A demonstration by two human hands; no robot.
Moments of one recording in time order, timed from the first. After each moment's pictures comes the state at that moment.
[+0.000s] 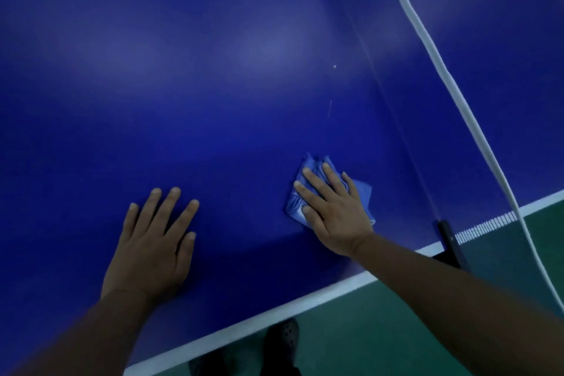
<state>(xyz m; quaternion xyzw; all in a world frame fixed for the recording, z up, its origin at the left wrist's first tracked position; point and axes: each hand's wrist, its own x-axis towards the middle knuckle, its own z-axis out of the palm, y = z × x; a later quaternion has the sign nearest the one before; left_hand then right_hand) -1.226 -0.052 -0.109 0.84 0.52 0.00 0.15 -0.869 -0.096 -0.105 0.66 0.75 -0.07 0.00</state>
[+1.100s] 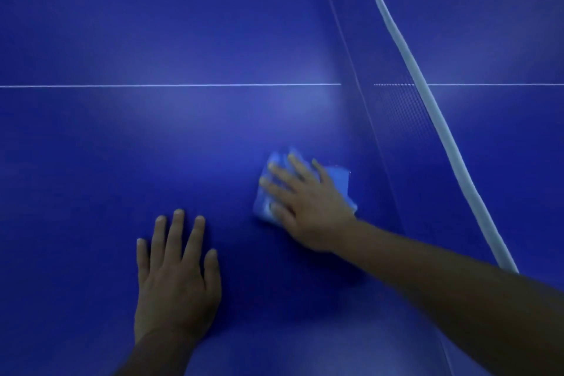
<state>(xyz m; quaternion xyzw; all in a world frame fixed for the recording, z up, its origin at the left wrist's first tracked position) -1.017 0.186 -0.112 0.70 0.70 0.08 0.12 -0.769 0.275 -0.107 0.53 0.85 -0.05 -0.02</state>
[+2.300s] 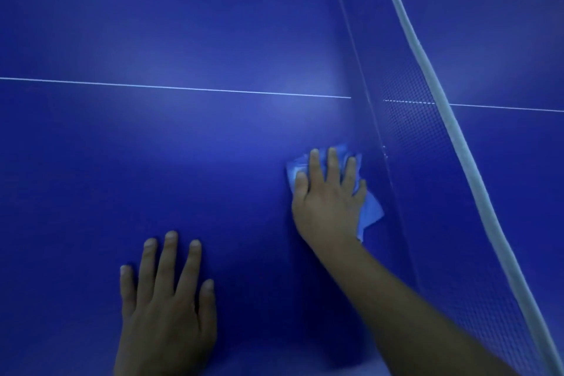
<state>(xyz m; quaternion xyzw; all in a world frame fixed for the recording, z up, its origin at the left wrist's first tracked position) -1.017 0.194 -0.115 0.70 0.70 0.09 0.10 -0.795 0.311 -0.103 0.82 0.56 -0.08 -0.03</state>
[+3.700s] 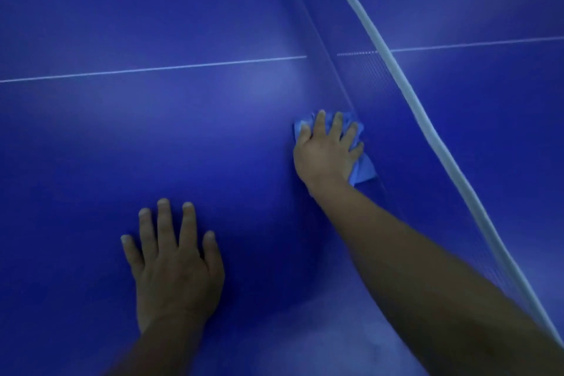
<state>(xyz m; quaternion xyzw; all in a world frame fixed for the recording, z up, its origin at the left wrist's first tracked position) -1.011 0.192 -0.103 0.69 0.70 0.05 0.15 -0.771 0.302 -0.099 0.89 0.43 -0.11 -0.05</state>
